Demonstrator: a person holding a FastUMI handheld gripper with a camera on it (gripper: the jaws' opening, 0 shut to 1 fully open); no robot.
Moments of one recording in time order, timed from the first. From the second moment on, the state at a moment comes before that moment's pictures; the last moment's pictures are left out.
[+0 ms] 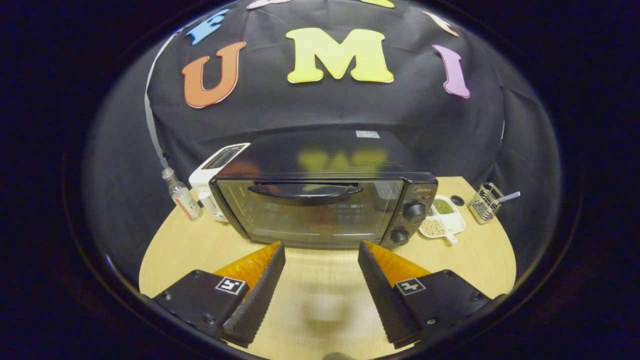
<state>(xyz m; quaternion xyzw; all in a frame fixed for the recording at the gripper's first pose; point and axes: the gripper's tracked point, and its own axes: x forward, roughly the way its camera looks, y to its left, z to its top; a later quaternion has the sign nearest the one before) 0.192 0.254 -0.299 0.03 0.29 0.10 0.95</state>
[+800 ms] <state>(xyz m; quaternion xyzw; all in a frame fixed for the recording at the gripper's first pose) 0.098 0.073 -0.152 0.02 0.16 0.05 0.99</state>
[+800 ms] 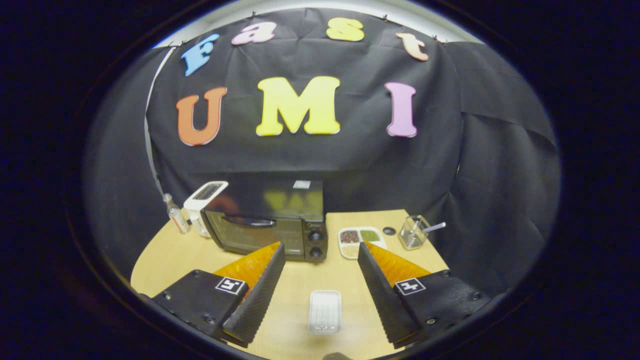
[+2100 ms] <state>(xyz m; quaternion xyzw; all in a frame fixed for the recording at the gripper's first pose) -0.001 -0.112 -0.039 0.04 -0.02 0.05 1.00</state>
